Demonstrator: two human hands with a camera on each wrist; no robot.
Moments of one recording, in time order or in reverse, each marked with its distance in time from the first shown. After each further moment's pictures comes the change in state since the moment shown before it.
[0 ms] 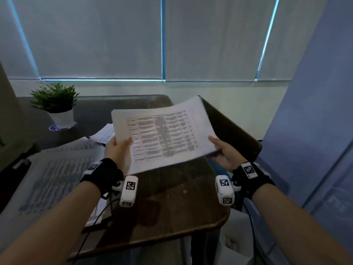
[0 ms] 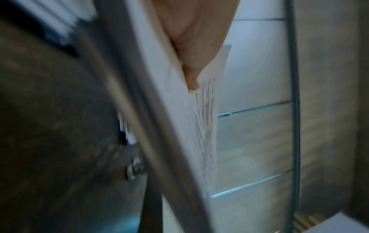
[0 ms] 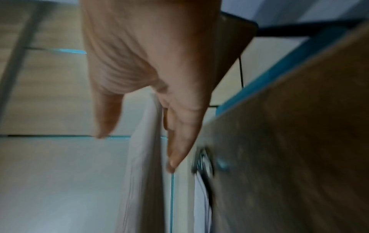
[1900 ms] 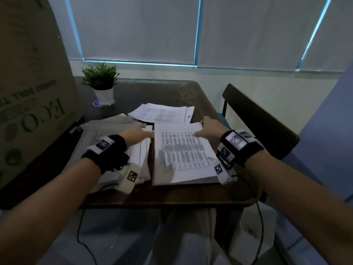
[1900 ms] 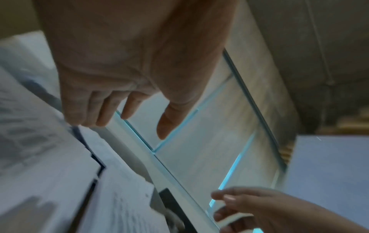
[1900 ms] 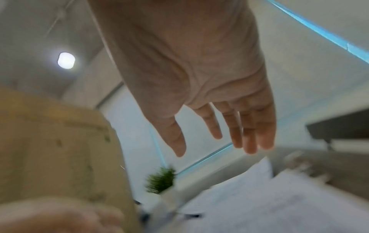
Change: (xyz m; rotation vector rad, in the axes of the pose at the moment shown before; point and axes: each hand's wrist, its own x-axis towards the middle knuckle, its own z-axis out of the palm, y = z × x) left_hand -0.027 0.040 -0.080 1.047 -0.154 -0.131; right_hand -0.006 0.024 0.148 -1.693 -0.100 -0.102
